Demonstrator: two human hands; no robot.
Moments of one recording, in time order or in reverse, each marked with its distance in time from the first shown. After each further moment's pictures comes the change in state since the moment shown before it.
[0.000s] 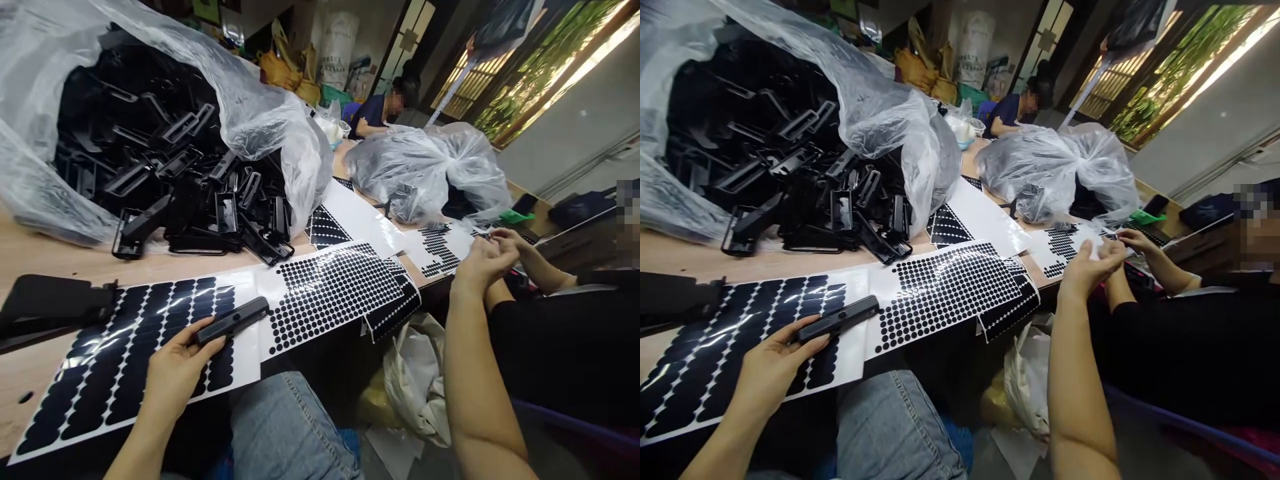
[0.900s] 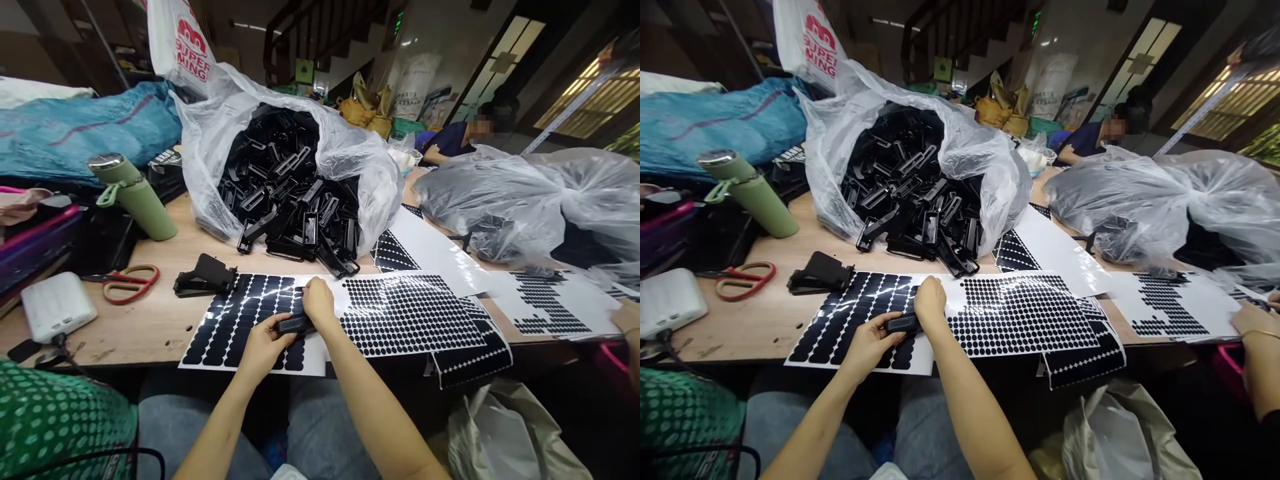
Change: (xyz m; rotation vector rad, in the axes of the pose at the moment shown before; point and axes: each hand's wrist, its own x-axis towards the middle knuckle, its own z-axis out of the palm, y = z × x) left_hand -0.016 -0.006 -0.019 -0.021 -0.160 0.105; right_hand -0.211 -0.254 0.190 0.089 -0.871 -0.129
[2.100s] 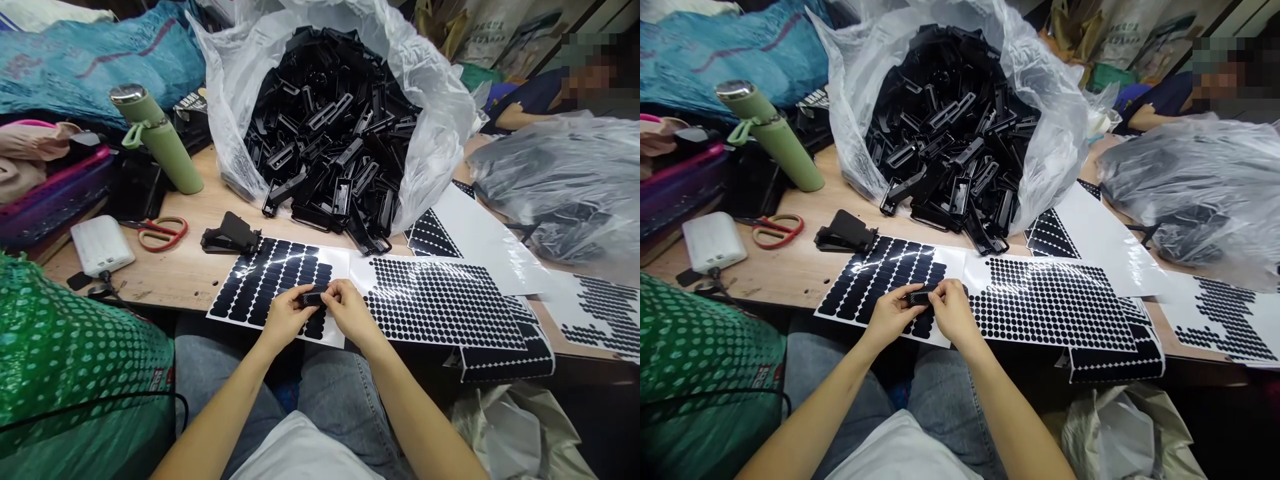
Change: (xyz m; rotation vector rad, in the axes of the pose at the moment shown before) left_hand -0.007 -0.010 0.006 0.020 0.080 0.086; right_hand -0.063 0.026 -0.020 0.367 -0.273 -0.110
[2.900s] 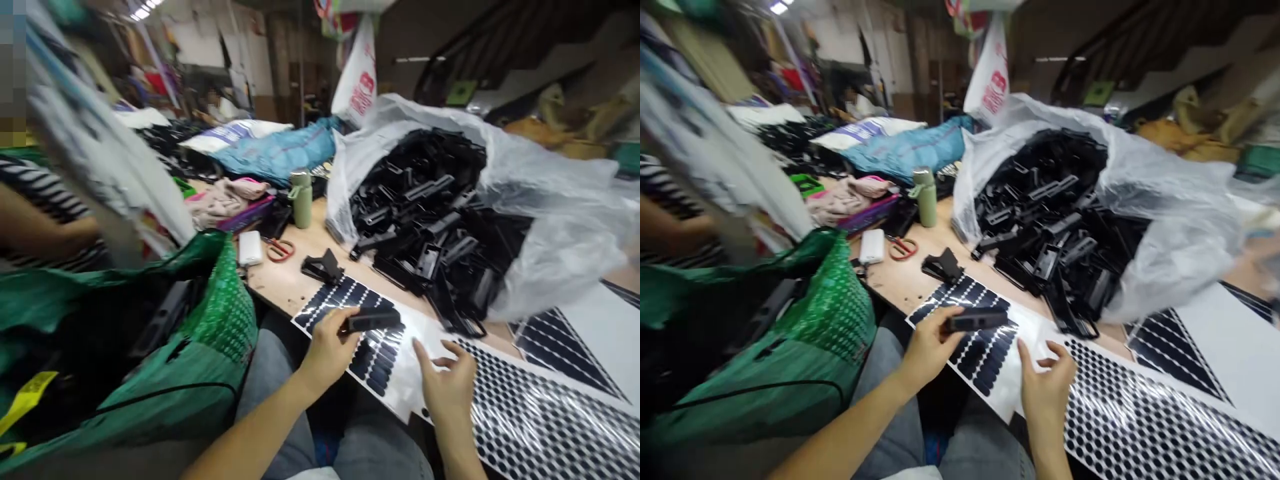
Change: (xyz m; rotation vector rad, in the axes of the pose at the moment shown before) left_hand -0.059 0.072 -0.030 0.303 0.433 0.342; right_hand -0.015 0.002 -0.003 -0.008 0.514 -0.015
